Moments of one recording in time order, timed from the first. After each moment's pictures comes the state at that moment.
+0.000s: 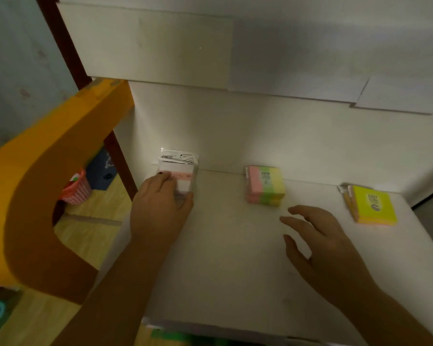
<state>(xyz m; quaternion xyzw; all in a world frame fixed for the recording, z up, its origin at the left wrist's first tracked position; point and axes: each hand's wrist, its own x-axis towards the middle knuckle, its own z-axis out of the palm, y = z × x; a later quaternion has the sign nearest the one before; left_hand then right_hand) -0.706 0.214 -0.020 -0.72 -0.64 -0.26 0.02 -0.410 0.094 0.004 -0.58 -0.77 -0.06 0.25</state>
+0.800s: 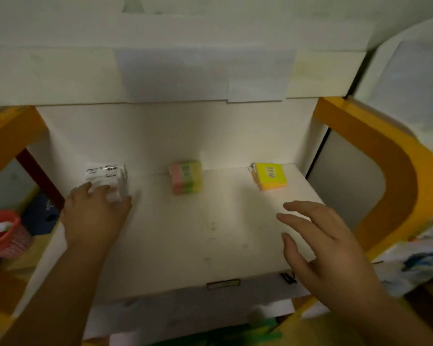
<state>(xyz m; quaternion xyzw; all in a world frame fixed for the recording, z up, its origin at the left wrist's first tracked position) -0.671 0.171 0.004 -0.67 -0.69 -0.27 0.03 -0.350 -0.069 0.059 -0.64 -0.69 -0.14 0.30</state>
